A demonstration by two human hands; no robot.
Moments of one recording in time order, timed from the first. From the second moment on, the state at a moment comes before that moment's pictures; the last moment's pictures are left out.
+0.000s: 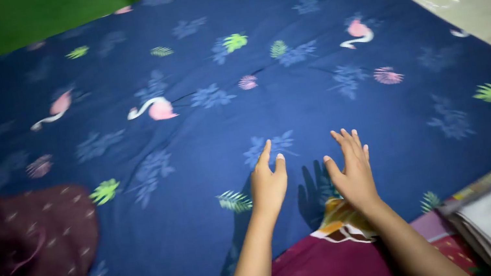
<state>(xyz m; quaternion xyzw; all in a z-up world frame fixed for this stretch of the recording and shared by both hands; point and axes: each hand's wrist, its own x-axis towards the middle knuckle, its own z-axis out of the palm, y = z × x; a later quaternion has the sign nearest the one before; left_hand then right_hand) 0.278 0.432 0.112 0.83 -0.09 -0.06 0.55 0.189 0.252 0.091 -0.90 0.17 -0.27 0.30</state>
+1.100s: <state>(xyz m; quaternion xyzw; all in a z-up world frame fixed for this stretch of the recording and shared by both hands) 0.265 0.931 0.041 0.78 0.28 0.41 0.37 0.304 0.781 0.043 -0.86 -0.28 0.01 0.42</state>
